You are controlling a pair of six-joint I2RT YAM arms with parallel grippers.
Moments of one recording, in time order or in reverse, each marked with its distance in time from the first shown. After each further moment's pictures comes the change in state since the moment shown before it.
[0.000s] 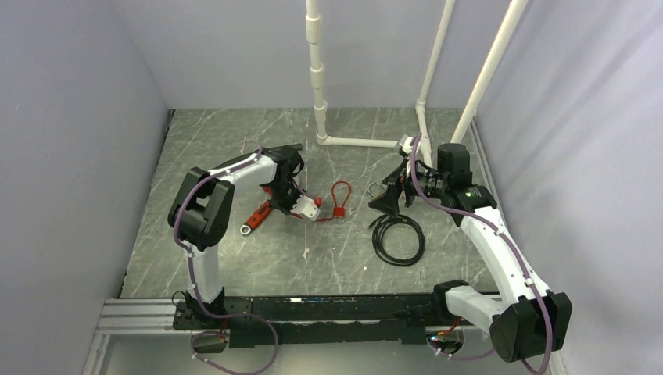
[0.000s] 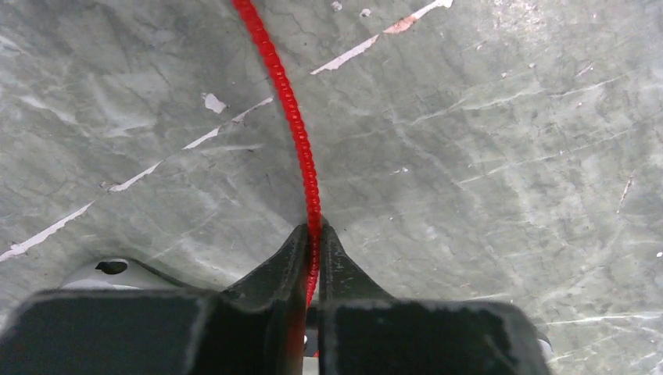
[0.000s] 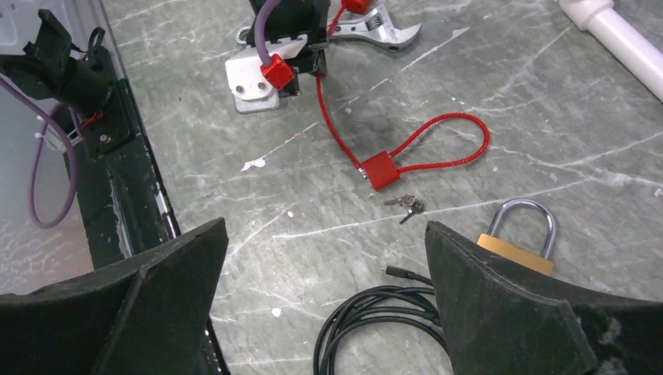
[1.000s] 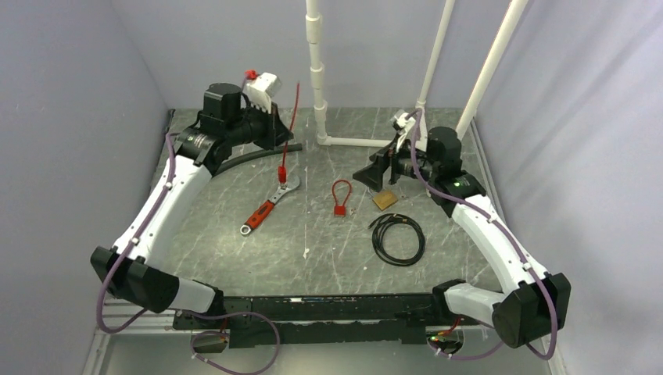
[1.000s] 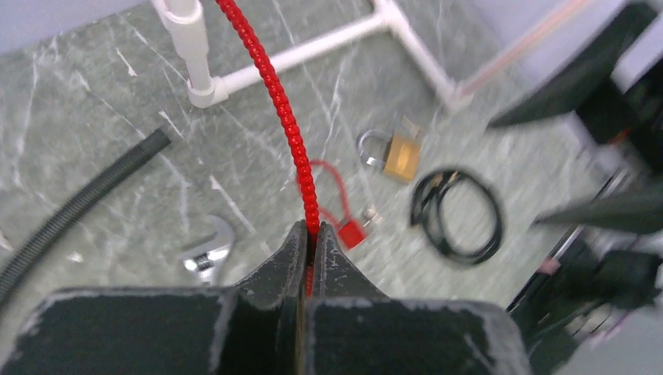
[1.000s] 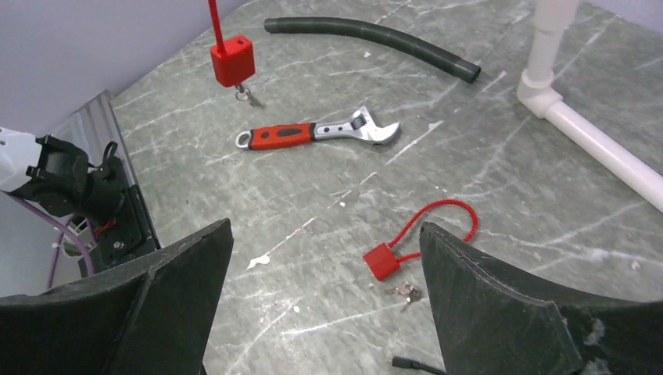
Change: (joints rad) left arm 0.133 -0.522 0.214 0.319 0.144 -1.579; right arm 0.093 0.089 0.097 0.266 0.132 0.298
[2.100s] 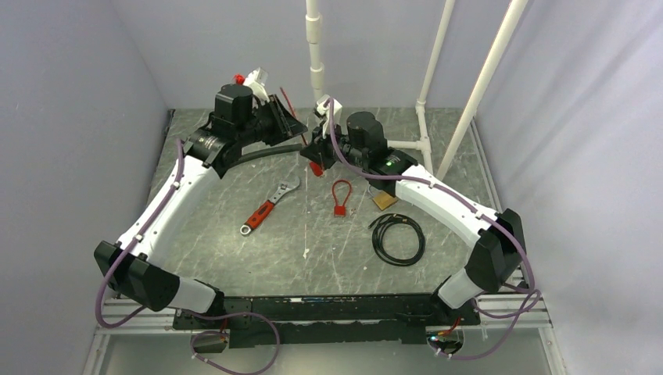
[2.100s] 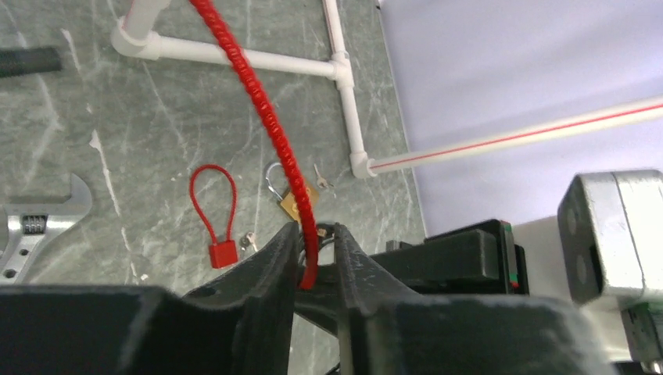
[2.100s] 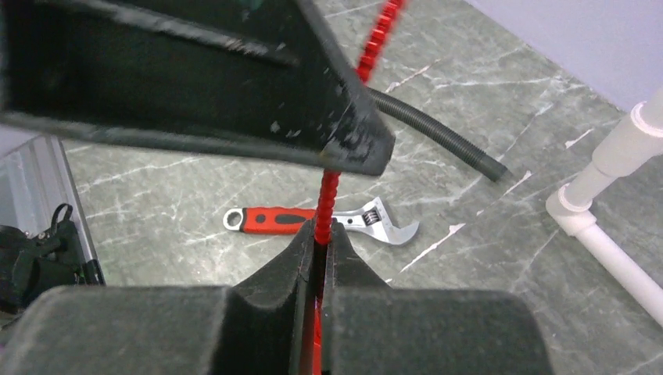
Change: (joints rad) left arm -0.082 0.000 0.006 0.112 -0.246 -0.754; right arm 0.441 0.405 0.361 0.119 0.458 0.010
